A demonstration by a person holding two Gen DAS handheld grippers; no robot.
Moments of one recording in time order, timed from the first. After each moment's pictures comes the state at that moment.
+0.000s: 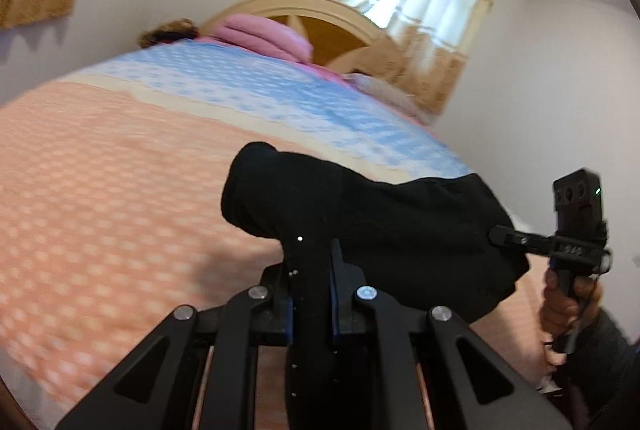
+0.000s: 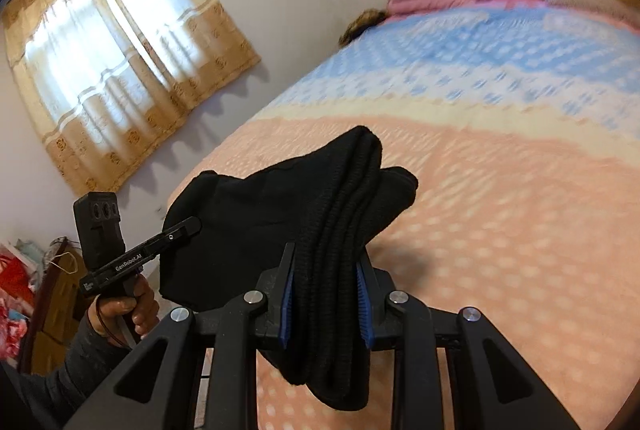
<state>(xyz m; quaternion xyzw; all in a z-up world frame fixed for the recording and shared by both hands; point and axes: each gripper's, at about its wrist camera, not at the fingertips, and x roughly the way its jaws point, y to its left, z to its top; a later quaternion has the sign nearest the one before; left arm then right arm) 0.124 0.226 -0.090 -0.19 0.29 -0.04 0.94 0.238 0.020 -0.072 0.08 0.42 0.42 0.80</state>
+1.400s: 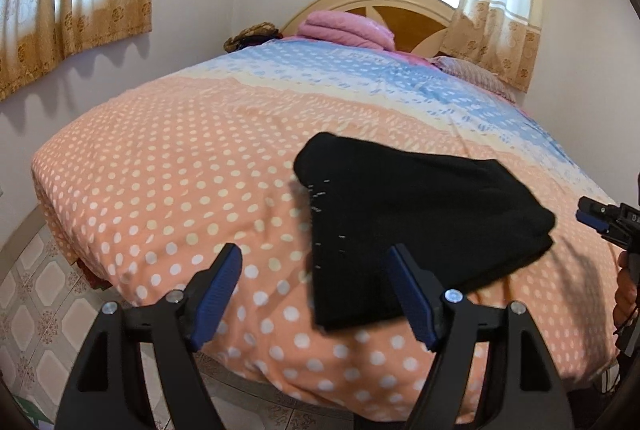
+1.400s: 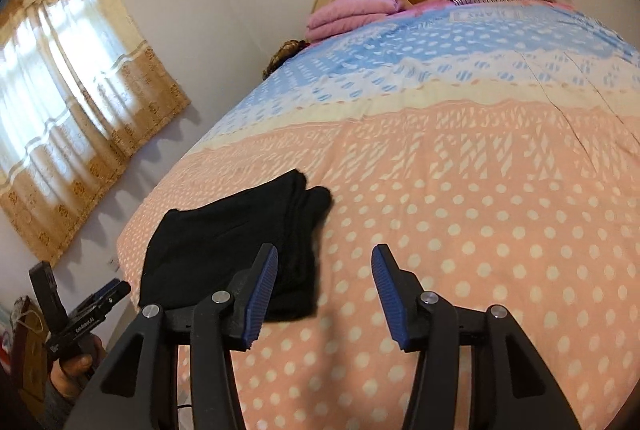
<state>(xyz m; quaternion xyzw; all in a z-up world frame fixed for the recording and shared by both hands) 0.056 0.212 -0.113 -0.11 0.32 0.13 0.93 0.183 -0.063 -0.094 0.12 0.38 0.29 0.87</state>
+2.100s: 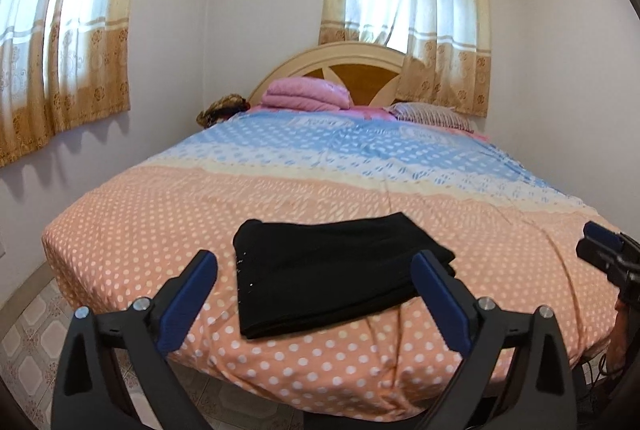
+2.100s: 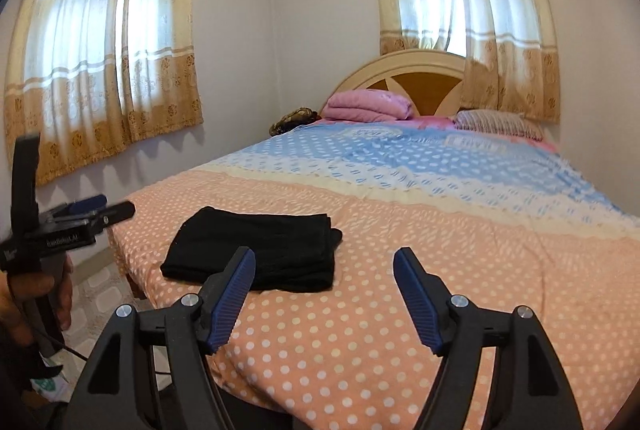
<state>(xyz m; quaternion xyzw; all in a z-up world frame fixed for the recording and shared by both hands) 0.008 0.127 -0.032 -0.05 0.21 0.09 0.97 0.009 -0.070 -0.007 -0.03 0.21 0.25 0.94</state>
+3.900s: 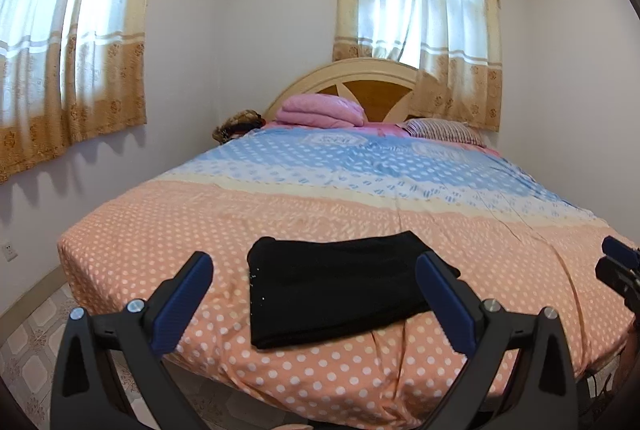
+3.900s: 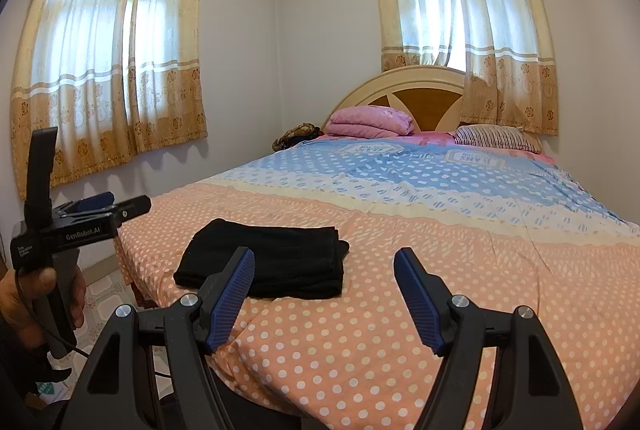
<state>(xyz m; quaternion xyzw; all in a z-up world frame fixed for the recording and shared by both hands) -0.001 0.116 -0.021 -0.05 0.19 0.13 0.97 -0.012 -0.071 0.003 -0.02 0.18 0.26 0.95</state>
